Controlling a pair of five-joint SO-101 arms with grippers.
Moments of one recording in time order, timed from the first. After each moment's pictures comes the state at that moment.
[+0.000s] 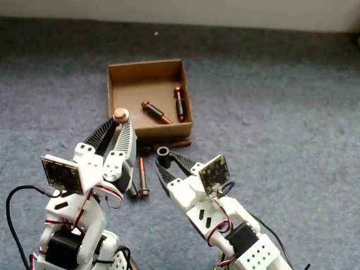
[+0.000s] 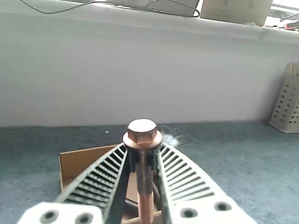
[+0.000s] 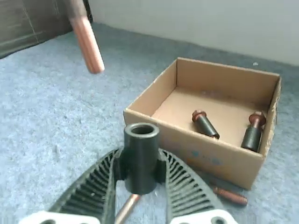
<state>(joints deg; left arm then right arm) 13.4 -103.6 72.4 40.0 13.1 -44.8 -94.8 96.0 17.6 -3.5</state>
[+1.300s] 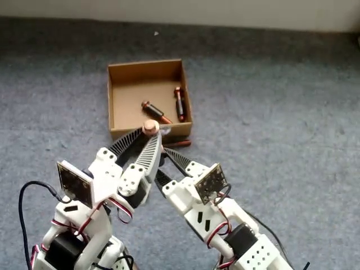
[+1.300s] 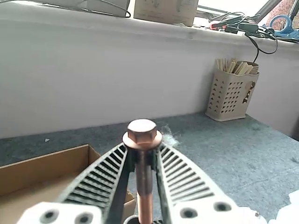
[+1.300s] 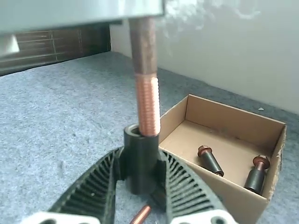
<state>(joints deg) 26.7 -103.6 70.8 40.0 13.5 -47.5 -94.9 96.0 12.2 2.8</state>
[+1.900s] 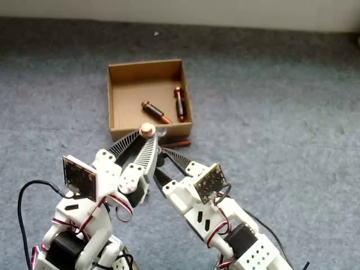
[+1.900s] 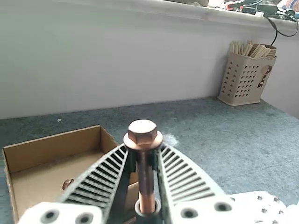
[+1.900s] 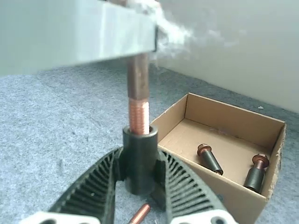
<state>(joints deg) 23.0 -103.7 71.5 45.8 13.8 -46.9 -94.9 96.0 12.3 2.9</state>
